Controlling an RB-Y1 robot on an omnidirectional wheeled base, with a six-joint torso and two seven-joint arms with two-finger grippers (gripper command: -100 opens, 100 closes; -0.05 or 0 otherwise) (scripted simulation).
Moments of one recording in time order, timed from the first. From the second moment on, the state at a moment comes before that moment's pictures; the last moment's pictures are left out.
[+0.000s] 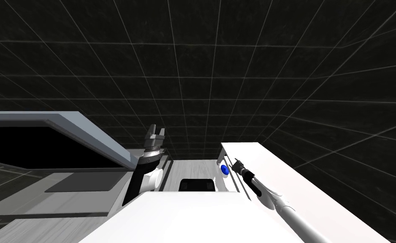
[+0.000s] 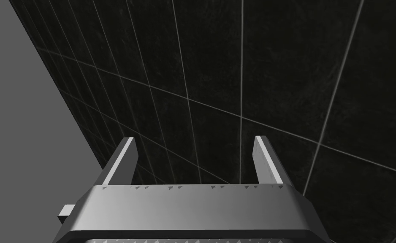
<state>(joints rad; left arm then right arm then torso) 0.49 -0.03 -0.03 -2.35 -0.12 -0.37 0.11 0.22 -0.72 0.30 -1.19 0.81 -0.11 0.72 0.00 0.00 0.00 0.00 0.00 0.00</state>
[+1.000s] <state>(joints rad) 0.49 -0.03 -0.03 -2.35 -0.12 -0.37 0.11 0.17 -0.82 0.34 -0.96 0.93 -0.06 0.84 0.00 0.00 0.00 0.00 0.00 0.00</state>
